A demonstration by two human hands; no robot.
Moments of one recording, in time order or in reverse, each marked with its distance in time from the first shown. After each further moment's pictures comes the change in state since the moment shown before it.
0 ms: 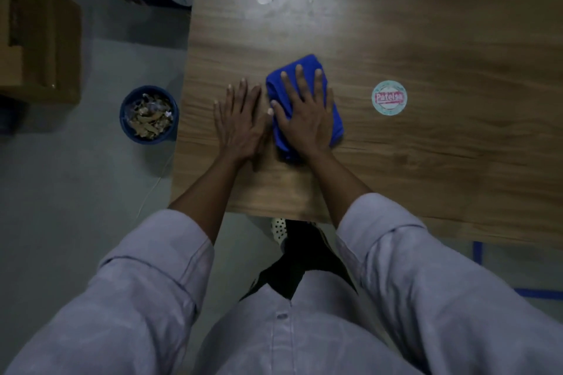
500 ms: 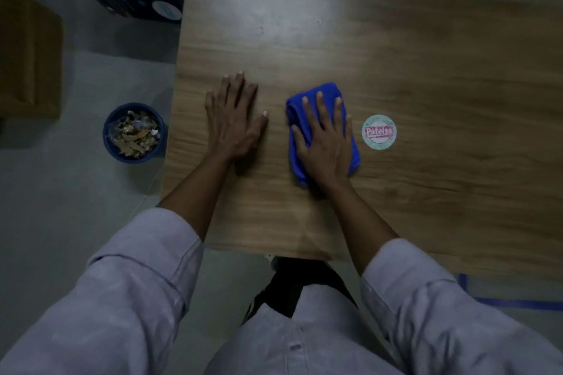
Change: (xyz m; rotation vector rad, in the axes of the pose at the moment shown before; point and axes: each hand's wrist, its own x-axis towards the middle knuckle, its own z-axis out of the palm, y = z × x) left_hand 0.073 0.011 -0.019 0.147 0.066 0.184; right_hand 0.014 0.046 -0.018 -0.021 -0.016 0.083
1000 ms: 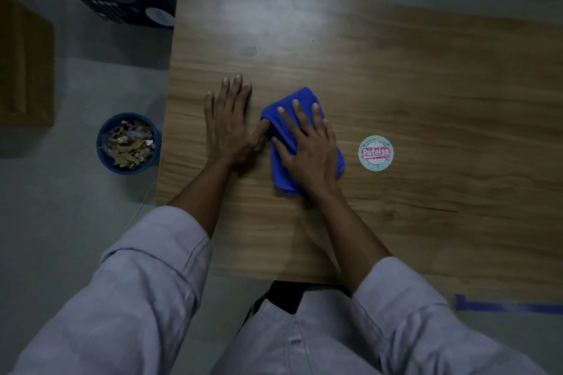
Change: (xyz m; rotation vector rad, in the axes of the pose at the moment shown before) left_hand 0.042 0.002 0.013 -0.062 0.132 0.026; right_hand 0.040 -0.015 0.006 0.075 0.043 -0.136
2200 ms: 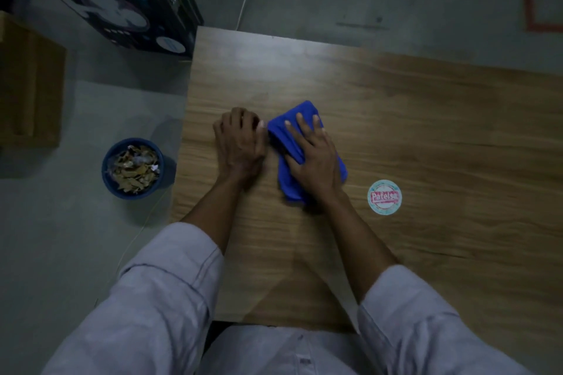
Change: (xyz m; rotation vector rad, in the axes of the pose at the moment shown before) left_hand 0.058 0.009 -0.016 0.071 0.163 -0.084; right_hand 0.072 0.005 0.005 0.232 0.012 -0.082
